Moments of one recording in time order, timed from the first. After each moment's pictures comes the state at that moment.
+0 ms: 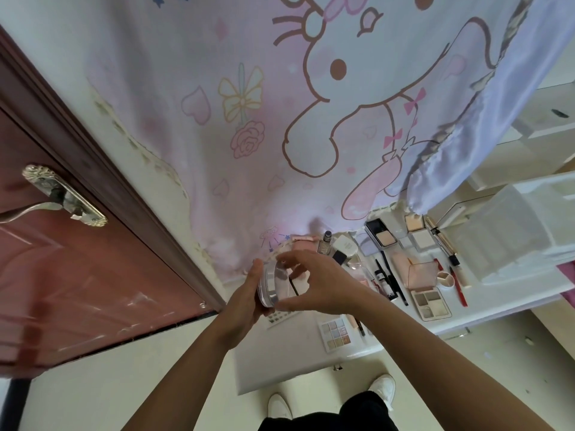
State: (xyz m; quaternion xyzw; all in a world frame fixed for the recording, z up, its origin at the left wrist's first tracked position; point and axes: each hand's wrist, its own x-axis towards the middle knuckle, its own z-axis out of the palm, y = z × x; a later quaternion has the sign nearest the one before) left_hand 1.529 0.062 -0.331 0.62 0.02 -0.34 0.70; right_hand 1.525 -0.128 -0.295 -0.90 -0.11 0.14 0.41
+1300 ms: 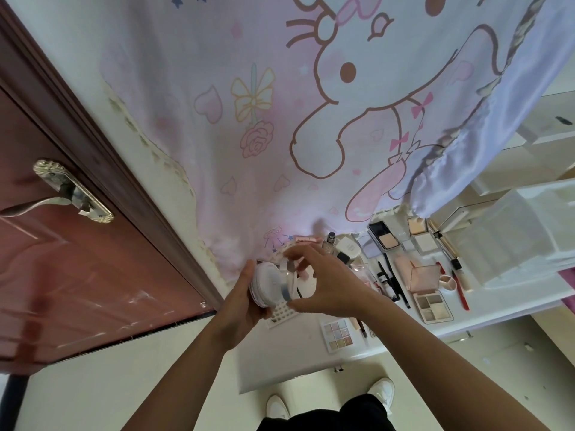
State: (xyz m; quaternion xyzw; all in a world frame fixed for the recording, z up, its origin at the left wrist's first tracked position) left_hand 1.530 0.076 -0.344 0.52 0.09 -0.32 0.78; right_hand 1.525 -0.130 -0.303 -0.91 -0.14 0.09 0.38
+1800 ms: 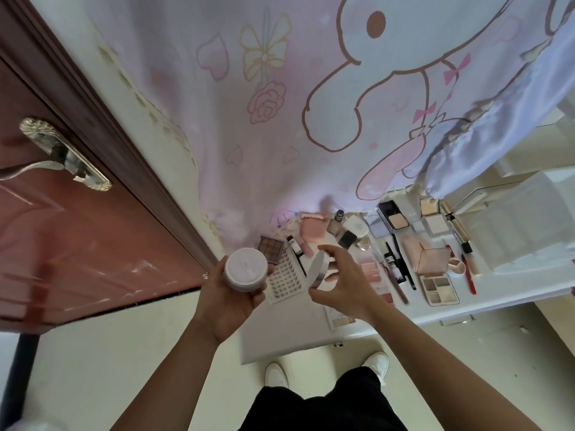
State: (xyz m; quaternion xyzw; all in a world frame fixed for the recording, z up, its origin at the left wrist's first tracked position) left_hand 1.519 0.108 -0.371 0.33 0.22 -0.31 0.86; right_hand 1.497 -0.143 -0.377 -0.86 0.03 0.11 0.50
